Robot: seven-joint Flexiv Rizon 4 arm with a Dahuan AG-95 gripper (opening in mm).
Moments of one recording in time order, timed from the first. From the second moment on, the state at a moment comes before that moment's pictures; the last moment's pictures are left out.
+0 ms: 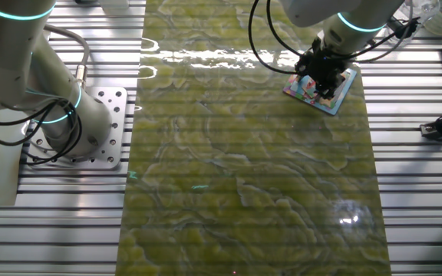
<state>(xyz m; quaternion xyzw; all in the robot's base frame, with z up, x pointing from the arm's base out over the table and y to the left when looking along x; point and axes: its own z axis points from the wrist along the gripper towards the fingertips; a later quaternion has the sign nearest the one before) 0.589 0.107 0.010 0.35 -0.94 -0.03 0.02</state>
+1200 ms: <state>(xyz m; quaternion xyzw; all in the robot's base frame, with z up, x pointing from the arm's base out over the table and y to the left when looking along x) 0.589 0.106 0.009 0.34 -0.94 -0.01 0.03</state>
